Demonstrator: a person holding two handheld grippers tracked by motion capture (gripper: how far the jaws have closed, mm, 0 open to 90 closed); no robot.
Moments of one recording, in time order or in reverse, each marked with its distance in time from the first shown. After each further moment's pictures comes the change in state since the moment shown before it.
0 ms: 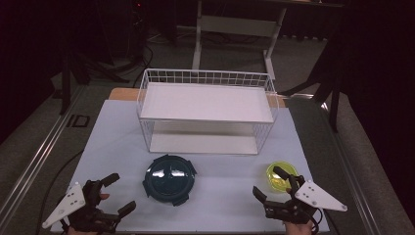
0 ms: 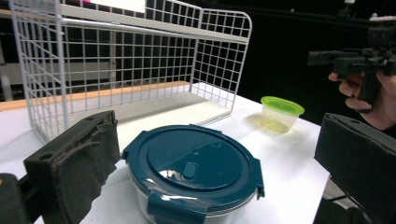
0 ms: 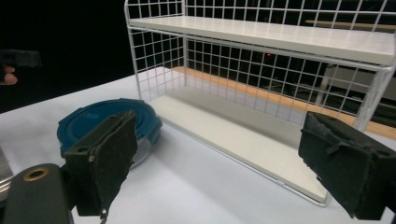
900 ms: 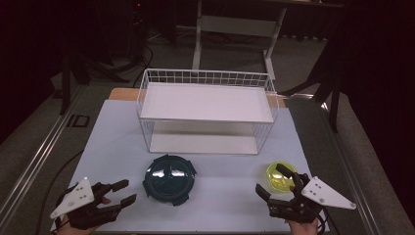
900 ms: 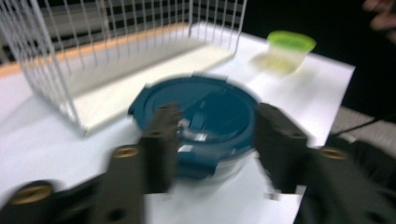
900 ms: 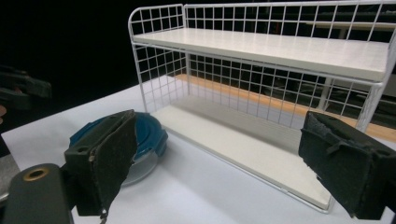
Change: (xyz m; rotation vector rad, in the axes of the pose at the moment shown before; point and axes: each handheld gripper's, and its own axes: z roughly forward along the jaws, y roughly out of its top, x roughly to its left) left arm 0.009 0.008 0.004 0.298 0.004 0.088; right arm 0.001 0.017 -0.007 -0.006 0.012 0.036
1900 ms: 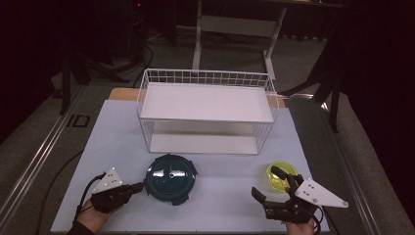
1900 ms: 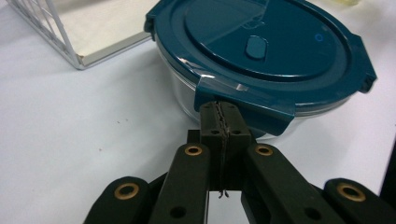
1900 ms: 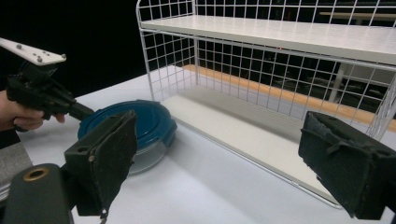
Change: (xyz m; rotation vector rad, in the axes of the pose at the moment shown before) left arm 0.028 -0.021 0.058 0.223 0.037 -0.064; right arm 0.002 -0.008 0.007 0.035 0.034 -0.008
